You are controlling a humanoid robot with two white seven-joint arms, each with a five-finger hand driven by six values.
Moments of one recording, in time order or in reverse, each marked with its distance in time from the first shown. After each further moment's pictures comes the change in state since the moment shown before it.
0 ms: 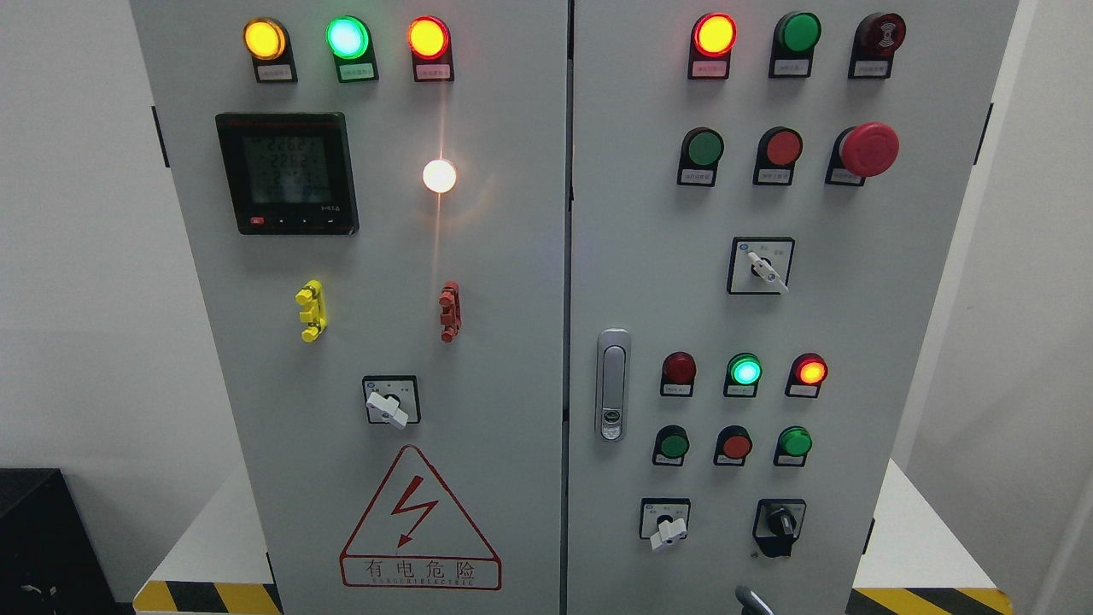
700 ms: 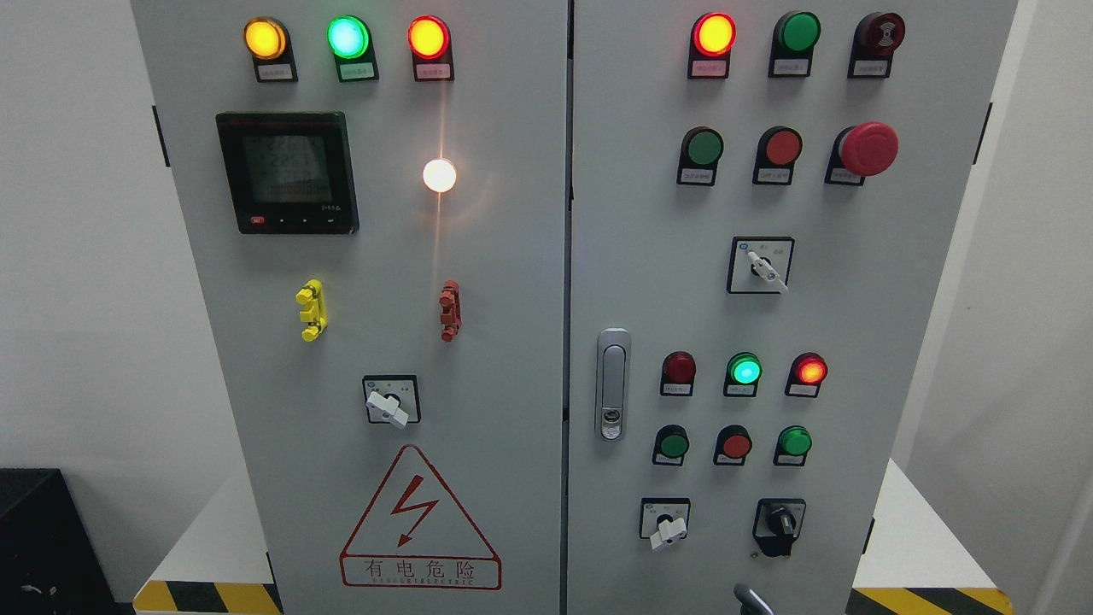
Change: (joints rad) left arm 0.000 0.000 0.000 0.000 0.000 0.000 0.000; right arm -0.009 0.000 0.002 -0.016 0.018 -0.005 -0.003
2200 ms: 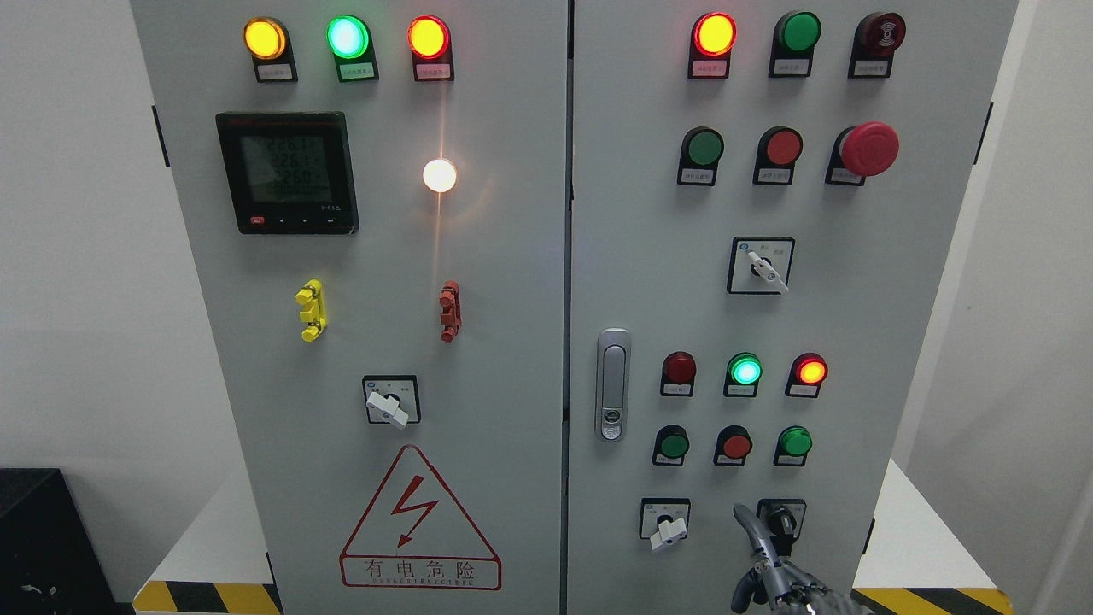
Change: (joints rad) left arm 0.000 0.000 0.000 0.000 0.000 0.000 0.000; right arm -0.193 0.003 -0.049 0.039 1.081 -0.108 -0.345
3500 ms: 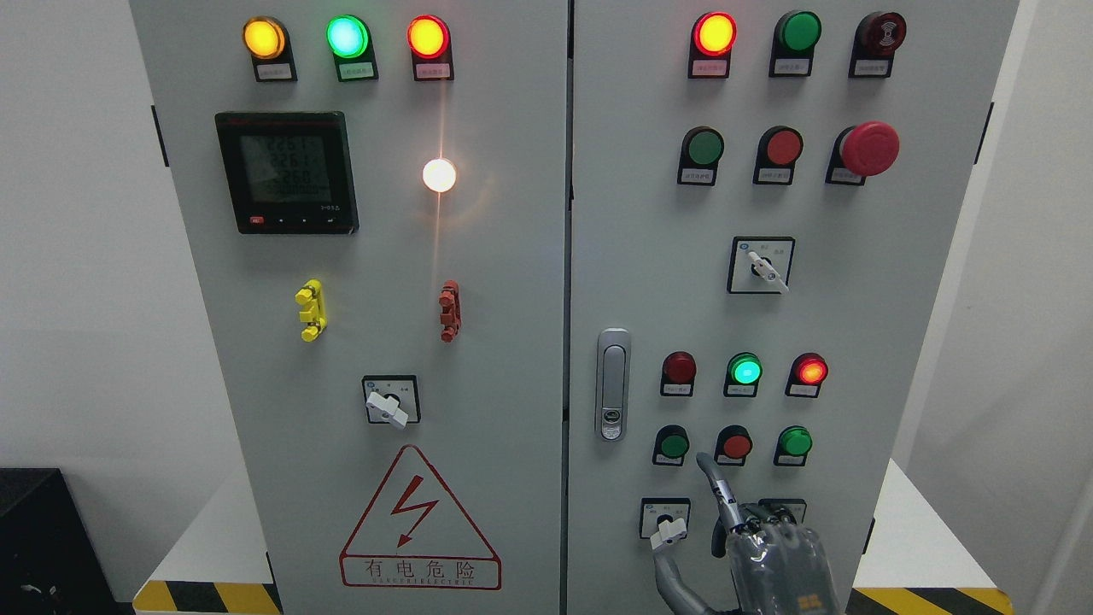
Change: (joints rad) left arm 0.000 0.000 0.000 0.000 0.000 0.000 0.000; right arm -0.179 0.005 -0.009 0.176 0.133 0.037 0.001
